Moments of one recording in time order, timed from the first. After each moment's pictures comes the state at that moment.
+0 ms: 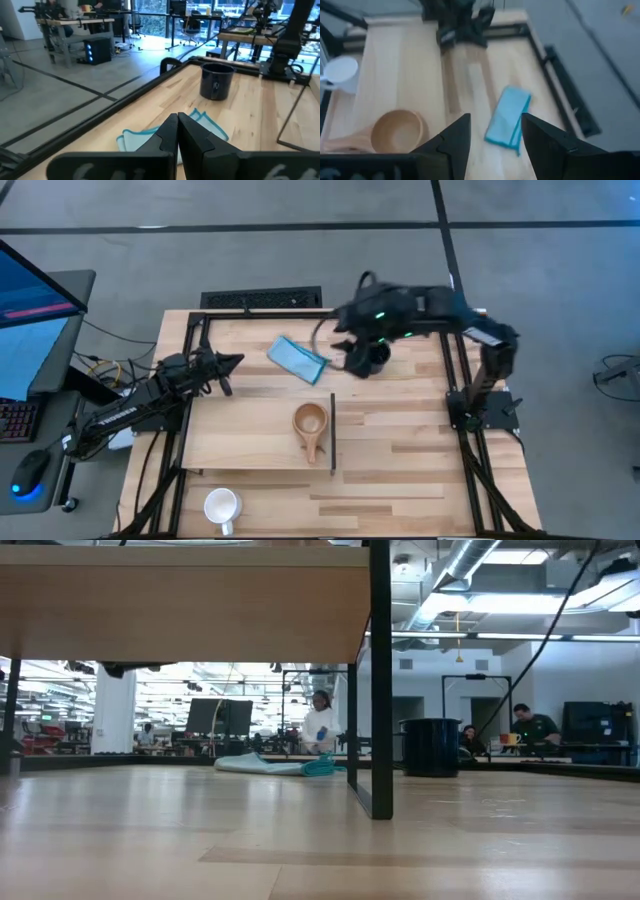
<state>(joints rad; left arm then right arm) 0.52 0.11 0.07 -0.03 -0.01 -0.04 -0.04 1.79 2.36 -1.30 0.12 -0.02</state>
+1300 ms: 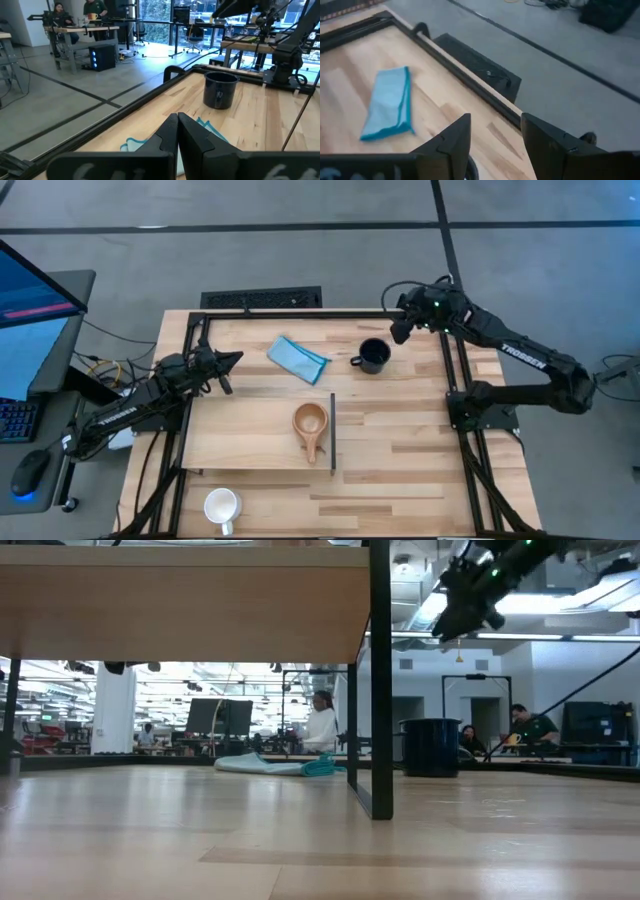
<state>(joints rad) 0.52 0.11 0.07 0.01 -0.03 -0.04 -0.65 1.04 0.94 -0.47 0.08 0.00</state>
